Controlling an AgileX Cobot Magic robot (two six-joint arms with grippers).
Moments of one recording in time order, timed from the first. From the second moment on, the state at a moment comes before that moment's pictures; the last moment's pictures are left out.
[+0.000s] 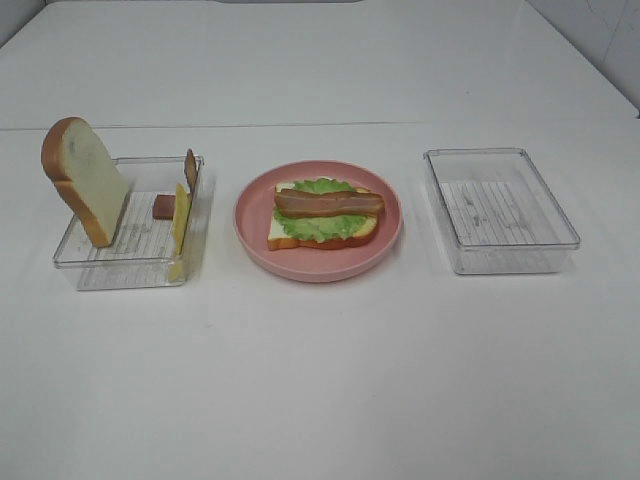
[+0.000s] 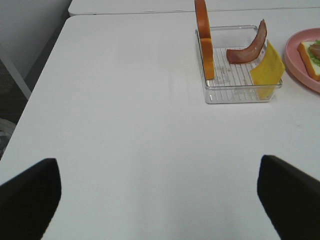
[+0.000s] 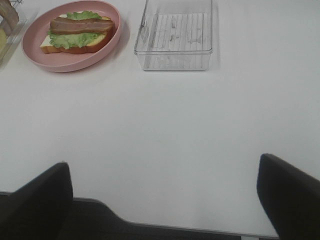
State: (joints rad) left arm 0.04 0.00 -0.52 0.02 1.08 -0.03; right arm 0.05 0.00 -0.45 0.10 1.11 -0.04
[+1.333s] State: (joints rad) left arm 0.04 0.10 -0.54 0.02 1.12 -0.02; right arm 0.03 0.00 -0.45 0.11 1.11 -0.04
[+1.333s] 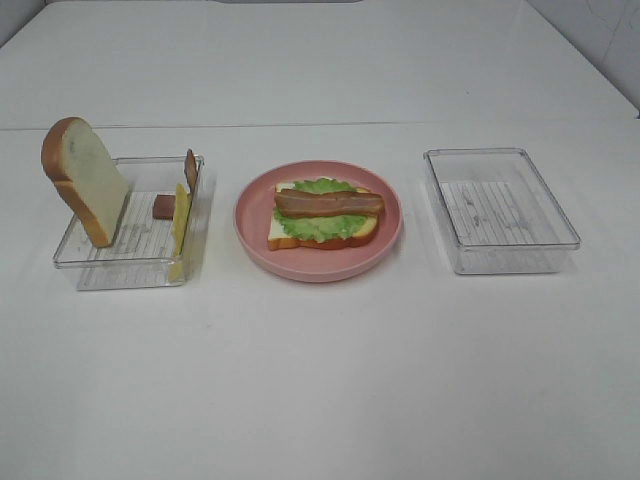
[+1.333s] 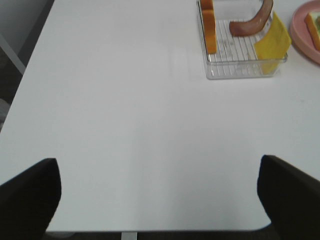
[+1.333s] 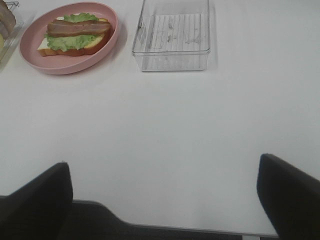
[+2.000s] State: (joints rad) left arm 0.04 0.70 -0.83 0.02 1.22 0.04; right arm 0.03 0.00 -0.45 0.11 1.11 -0.04
